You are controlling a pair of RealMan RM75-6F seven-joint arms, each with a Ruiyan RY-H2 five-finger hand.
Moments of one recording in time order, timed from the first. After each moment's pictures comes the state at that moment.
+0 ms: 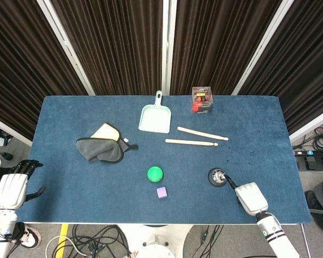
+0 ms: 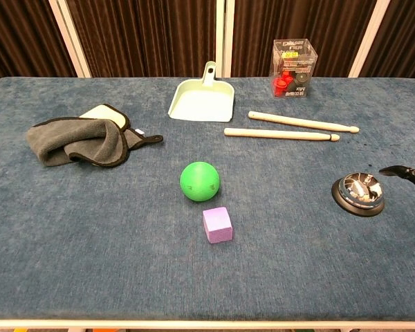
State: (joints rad) left arm -0.11 -1.27 -0.04 -1.46 1.49 1.47 0.03; right arm 0.25 -1.40 -0.05 -1.45 -1.55 1.15 -0.34
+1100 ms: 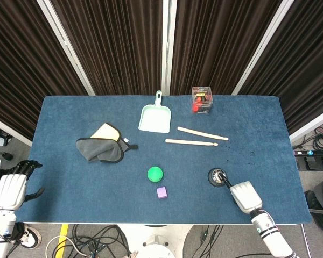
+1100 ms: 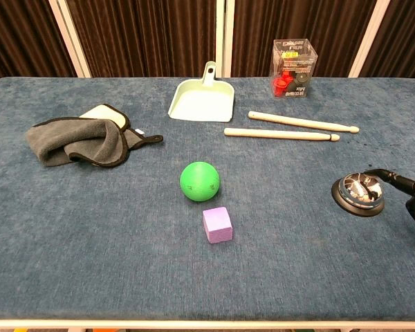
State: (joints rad) left arm -0.10 -1.28 -0.04 -1.45 1.49 1.47 0.02; right arm 0.29 -1.43 -0.05 -1.44 -1.48 1.09 -0.39
